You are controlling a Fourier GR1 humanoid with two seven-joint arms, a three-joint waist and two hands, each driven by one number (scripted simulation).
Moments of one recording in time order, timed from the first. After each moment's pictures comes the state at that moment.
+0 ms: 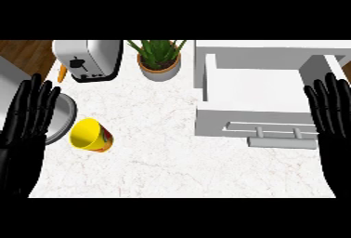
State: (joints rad) left arm 0.00 0.11 -0.01 -2.10 -0.04 -0.02 0.06; right arm 0.00 -0.10 0.01 -2.10 -0.01 0.02 0.04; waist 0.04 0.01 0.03
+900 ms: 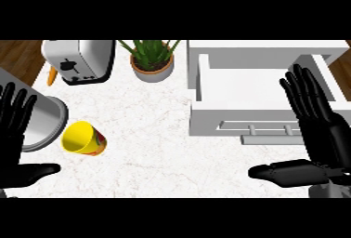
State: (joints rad) left arm 0.01 0.18 0.28 -1.82 0.36 -0.17 0.03; right arm -0.10 -0.14 0.00 -1.95 -0.06 0.11 0.06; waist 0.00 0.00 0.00
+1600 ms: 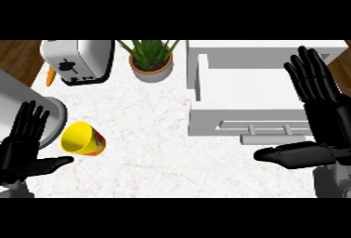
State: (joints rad) left arm -0.04 0.22 0.34 -1.33 0.25 -0.24 -0.25; right arm -0.22 -0.16 -0.06 -1.89 -0.09 0.14 0.09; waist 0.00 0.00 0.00
